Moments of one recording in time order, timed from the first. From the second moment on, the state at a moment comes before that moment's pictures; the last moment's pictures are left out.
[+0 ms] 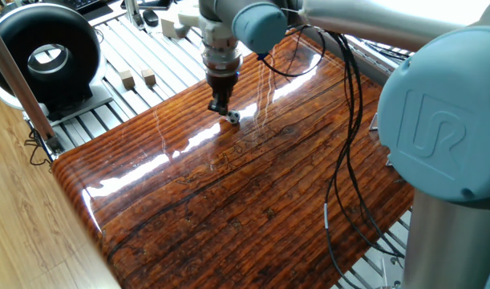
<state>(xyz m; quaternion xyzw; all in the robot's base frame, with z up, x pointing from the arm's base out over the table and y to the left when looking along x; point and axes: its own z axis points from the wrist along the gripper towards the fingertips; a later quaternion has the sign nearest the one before) 0.625 0.022 0.010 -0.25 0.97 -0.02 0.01</state>
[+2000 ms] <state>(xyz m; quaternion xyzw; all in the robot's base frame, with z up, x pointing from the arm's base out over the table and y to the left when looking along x) 0.589 0.058 0.015 -0.18 0.98 0.06 -0.02</state>
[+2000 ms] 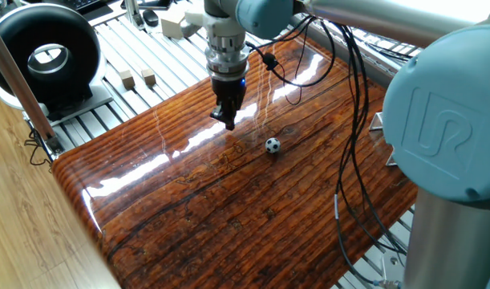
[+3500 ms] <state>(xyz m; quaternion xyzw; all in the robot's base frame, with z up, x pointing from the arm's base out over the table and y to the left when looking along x) 0.504 0.020 0.013 -0.14 0.99 0.03 -0.04</state>
